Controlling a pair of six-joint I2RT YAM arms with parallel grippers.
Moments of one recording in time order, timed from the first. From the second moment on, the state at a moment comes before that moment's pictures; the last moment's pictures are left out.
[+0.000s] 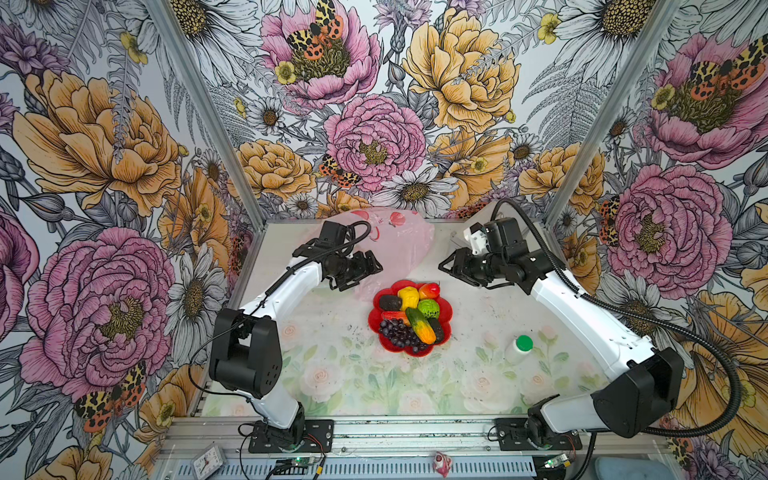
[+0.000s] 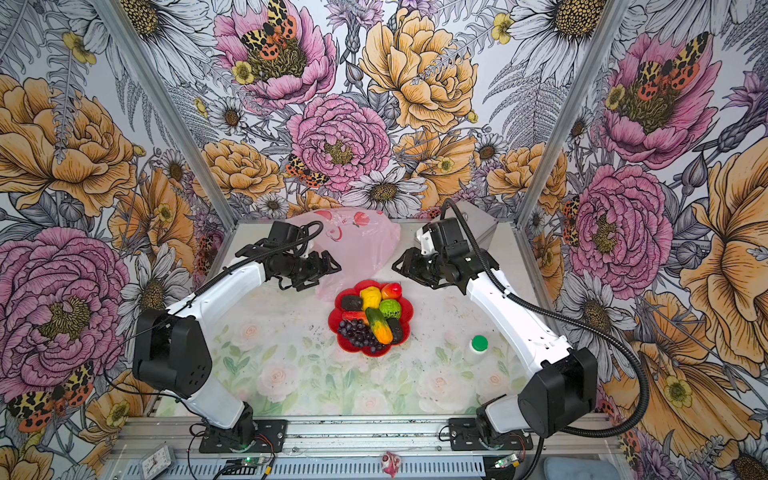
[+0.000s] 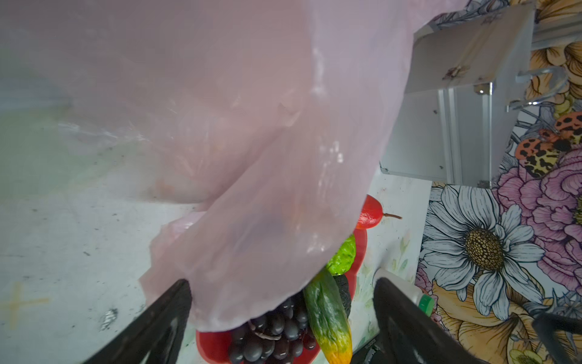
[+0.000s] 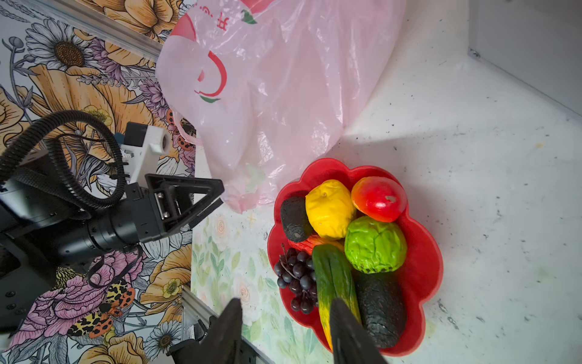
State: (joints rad) left arm -0.32 1.63 1.33 -0.67 0.41 -0.65; right arm 0.40 1.41 1.36 -0.74 -0.44 0.67
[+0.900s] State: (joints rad) left arm -0.20 1.68 1.38 -0.81 0.23 -0.33; right arm 0.60 1.59 1.51 -0.74 -0.37 0.68
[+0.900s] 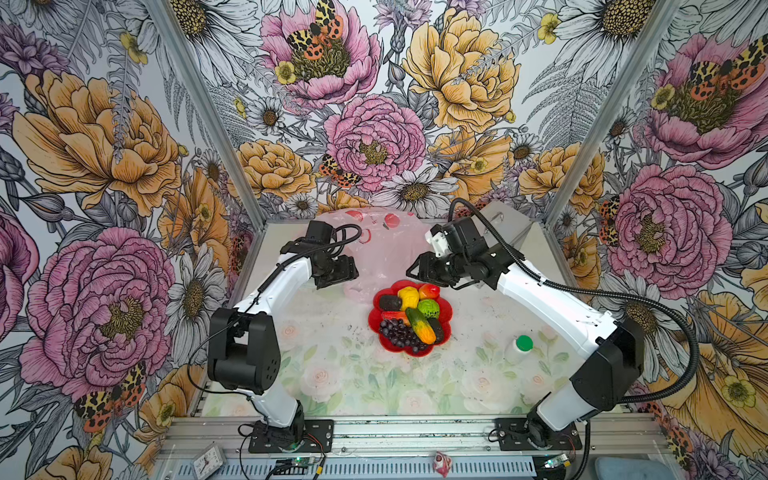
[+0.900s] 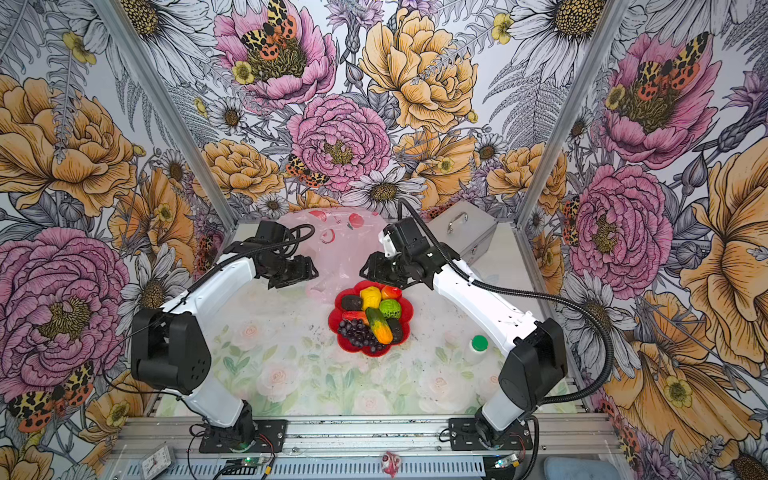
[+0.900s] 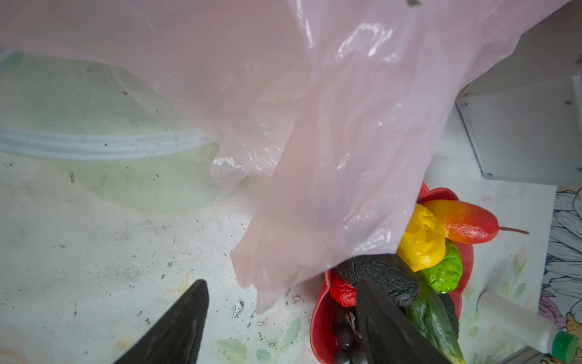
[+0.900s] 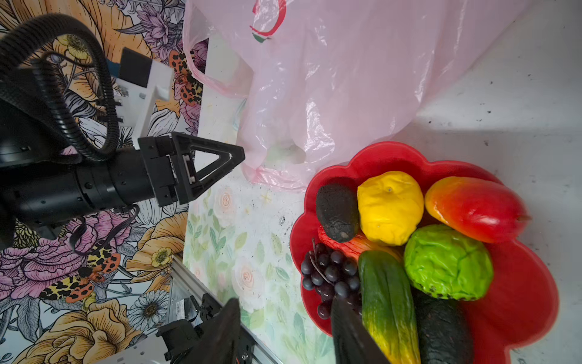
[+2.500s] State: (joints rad) left arm -0.50 2.06 2.08 -0.75 0.46 -1.00; right arm 0.66 1.62 1.56 -0.72 -0.01 0.34
